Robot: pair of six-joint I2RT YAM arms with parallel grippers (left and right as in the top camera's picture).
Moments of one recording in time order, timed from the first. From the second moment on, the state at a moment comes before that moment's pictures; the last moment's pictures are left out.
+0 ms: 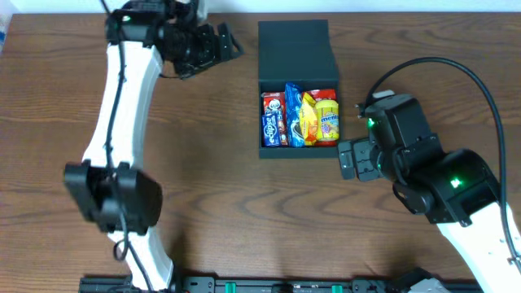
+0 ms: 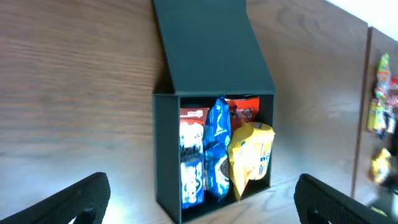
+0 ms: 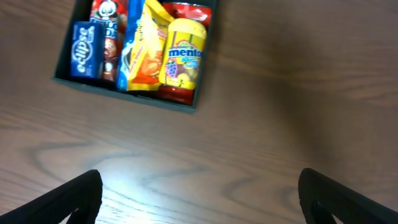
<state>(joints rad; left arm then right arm) -0.09 2.00 2.03 -1.14 0.57 -0.31 0.50 1.19 1.33 -1.17 0.22 0.23</state>
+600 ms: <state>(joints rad) -0.01 2.37 2.09 -0.60 0.74 -0.57 0.50 1.19 1.17 -1.06 0.25 0.29</state>
